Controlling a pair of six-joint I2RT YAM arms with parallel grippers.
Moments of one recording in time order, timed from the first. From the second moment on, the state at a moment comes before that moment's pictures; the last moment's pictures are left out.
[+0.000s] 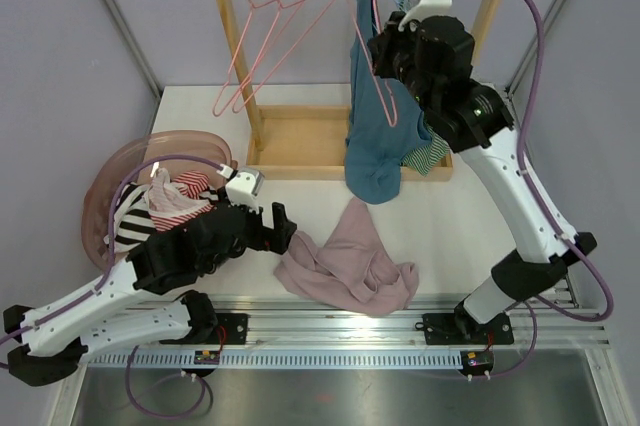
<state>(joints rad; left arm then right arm) -1.08 0.73 0.90 -0.69 -0.46 -0.52 0.62 1.56 2.06 -0.55 0.29 0.28</state>
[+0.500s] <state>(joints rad) -1.08 0.59 0.90 -0.78 -0.43 -0.52 0.74 2.07 2.56 -0.64 0.43 0.18</state>
